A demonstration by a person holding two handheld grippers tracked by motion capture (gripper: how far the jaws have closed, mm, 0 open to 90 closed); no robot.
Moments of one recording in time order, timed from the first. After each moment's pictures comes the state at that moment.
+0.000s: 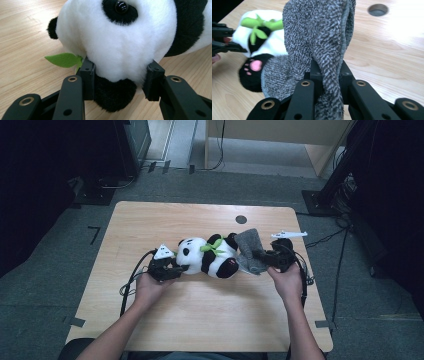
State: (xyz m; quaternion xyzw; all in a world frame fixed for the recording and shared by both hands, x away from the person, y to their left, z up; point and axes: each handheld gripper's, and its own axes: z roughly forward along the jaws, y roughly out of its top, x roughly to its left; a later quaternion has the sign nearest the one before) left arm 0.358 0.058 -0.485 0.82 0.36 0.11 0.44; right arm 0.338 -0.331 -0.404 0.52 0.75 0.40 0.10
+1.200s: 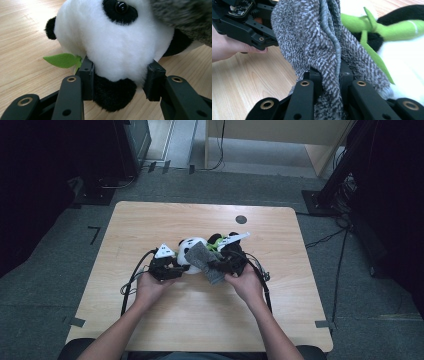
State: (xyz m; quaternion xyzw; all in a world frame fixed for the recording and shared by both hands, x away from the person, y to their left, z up) left arm 0.358 0.054 -0.482 0.82 0.37 0.10 0.43; right arm 0.347 -0.203 -0.420 0.40 0.83 0.38 0.04
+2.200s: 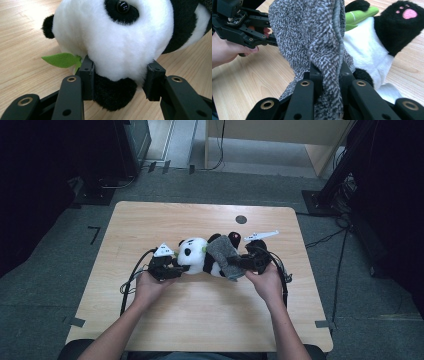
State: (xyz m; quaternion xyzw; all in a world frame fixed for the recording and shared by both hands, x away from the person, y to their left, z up) left arm 0.360 0.057 -0.482 0.82 0.36 0.08 0.44; right arm 0.343 -0.265 -0.410 0.45 0.79 0.41 0.02
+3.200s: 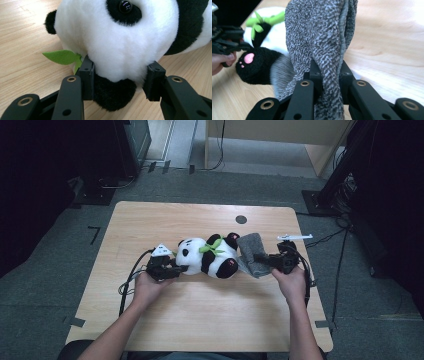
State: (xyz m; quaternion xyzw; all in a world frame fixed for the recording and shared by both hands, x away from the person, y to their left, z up) left arm 0.363 0.064 -0.485 0.81 0.37 0.07 0.44; right arm 0.343 -0.354 -0.424 0.53 0.73 0.44 0.03
